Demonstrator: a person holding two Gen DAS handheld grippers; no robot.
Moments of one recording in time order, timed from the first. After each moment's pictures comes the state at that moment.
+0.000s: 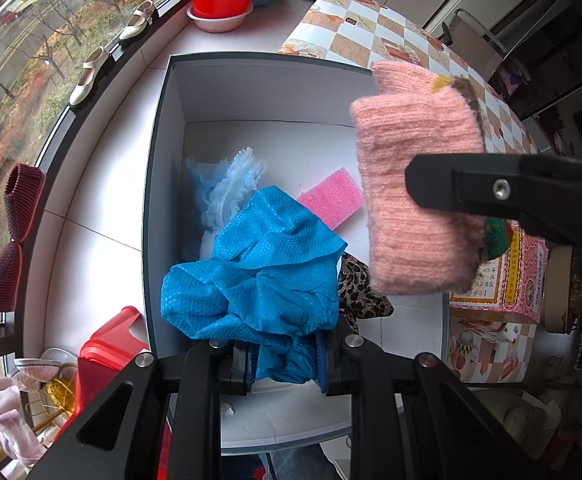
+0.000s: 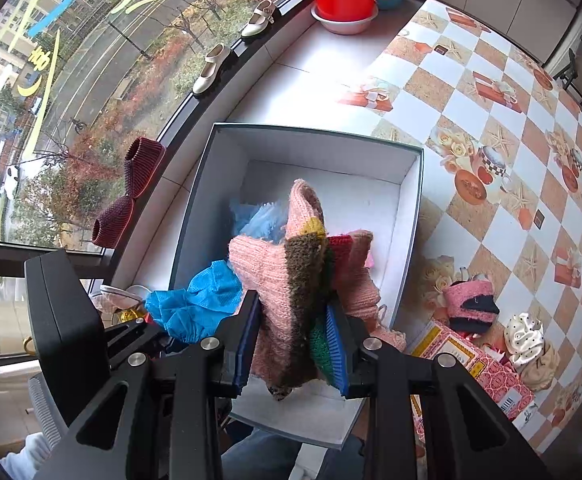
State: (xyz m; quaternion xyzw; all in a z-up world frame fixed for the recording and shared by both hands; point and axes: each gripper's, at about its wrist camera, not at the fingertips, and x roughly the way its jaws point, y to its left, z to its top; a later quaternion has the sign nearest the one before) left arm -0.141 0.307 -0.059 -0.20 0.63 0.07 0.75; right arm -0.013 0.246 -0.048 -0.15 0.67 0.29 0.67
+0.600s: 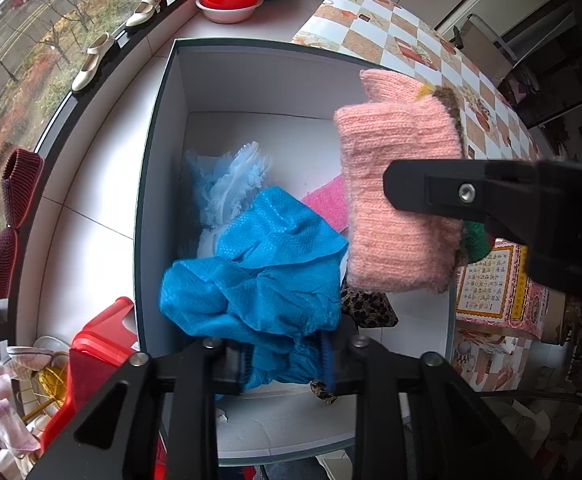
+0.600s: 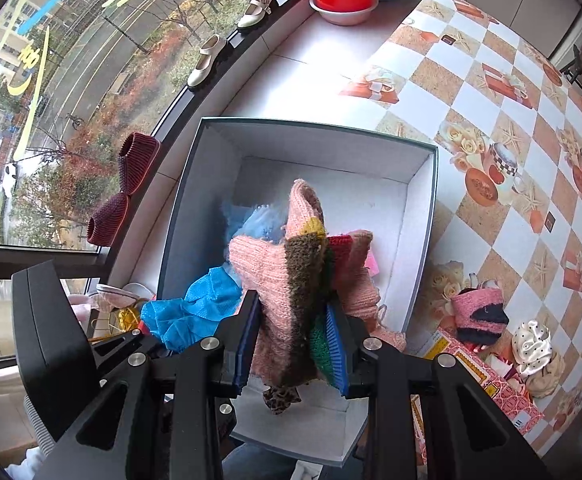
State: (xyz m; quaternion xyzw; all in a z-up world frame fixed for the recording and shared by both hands) left arm -0.137 0.314 -0.070 -0.22 0.63 0.09 0.74; right arm -0.004 0.256 -0.071 -0.16 0.68 0.28 0.66
